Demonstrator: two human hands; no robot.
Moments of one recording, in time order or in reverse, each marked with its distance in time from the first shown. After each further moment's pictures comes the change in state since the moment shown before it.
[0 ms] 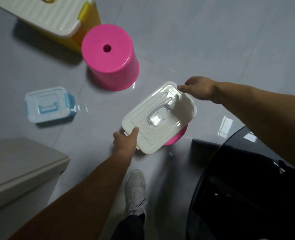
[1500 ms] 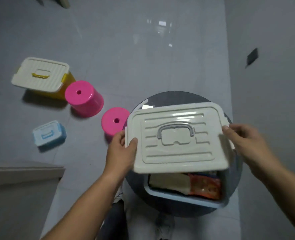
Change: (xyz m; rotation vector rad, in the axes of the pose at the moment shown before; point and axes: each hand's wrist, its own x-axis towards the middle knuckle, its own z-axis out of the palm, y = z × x) left_hand -0.462 -0.068 -0.016 0.028 -0.262 0.685; right_hand -0.578 0.277 -0.033 0.767 0.661 0.119
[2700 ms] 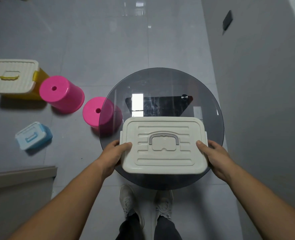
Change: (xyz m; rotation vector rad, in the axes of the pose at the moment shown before) left_hand -0.007 -0.075 0.047 0.103 -0.309 -0.427; right_hand -0.026 0.177 0.022 0.435 -0.088 0.478
